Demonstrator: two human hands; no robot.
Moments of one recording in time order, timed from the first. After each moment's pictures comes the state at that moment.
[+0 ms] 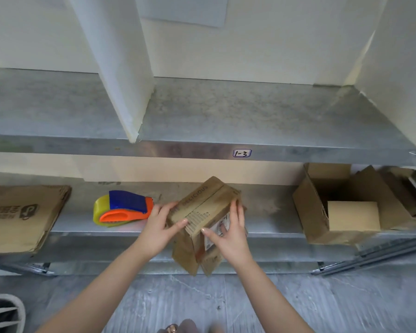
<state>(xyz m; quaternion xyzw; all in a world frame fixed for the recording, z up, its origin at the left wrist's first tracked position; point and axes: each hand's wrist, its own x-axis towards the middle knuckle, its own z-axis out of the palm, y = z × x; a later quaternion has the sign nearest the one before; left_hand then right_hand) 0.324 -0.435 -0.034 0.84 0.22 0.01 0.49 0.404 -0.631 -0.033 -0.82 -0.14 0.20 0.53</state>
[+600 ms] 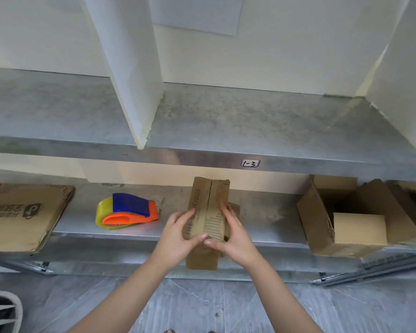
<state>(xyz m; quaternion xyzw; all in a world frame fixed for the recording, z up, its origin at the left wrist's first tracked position) 0.333 -0.470 -0.037 0.85 0.20 0.07 0.47 0.434 -0.636 -0.040 -0.81 -0.25 0.26 0.46</state>
